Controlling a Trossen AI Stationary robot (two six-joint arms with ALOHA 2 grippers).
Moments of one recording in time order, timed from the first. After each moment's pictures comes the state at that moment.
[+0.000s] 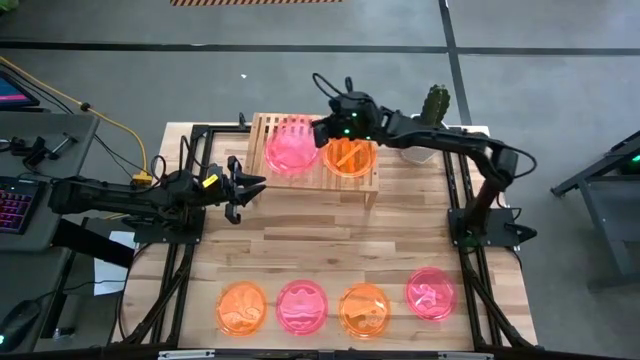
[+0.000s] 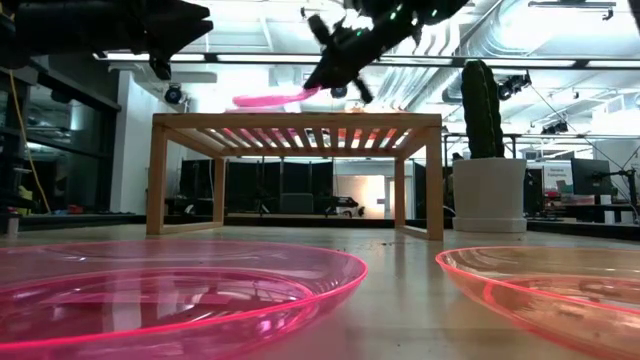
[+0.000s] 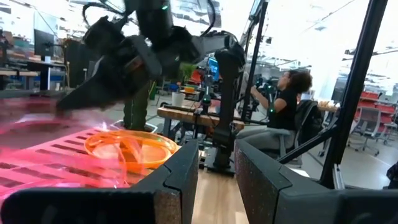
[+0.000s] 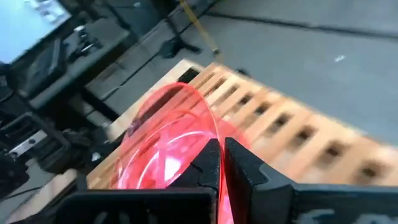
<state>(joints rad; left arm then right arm) 0.05 0.62 0.21 0.64 -0.11 -0.13 -0.41 1.76 1.49 -0.13 -0.01 0.52</state>
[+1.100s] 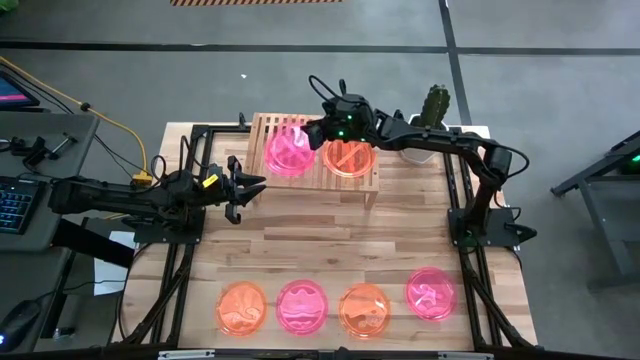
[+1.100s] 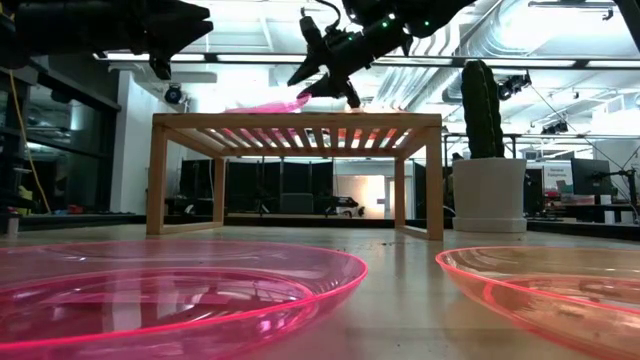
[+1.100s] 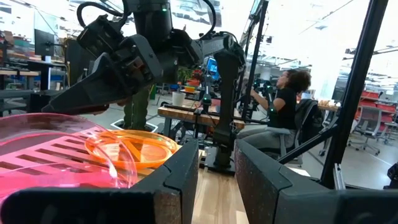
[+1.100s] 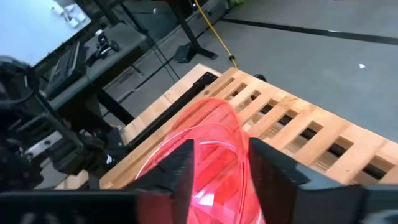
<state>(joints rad) 0.05 0.62 0.21 0.63 -0.11 -0.13 -0.40 1.80 1.49 -0.03 -0.04 0.50</state>
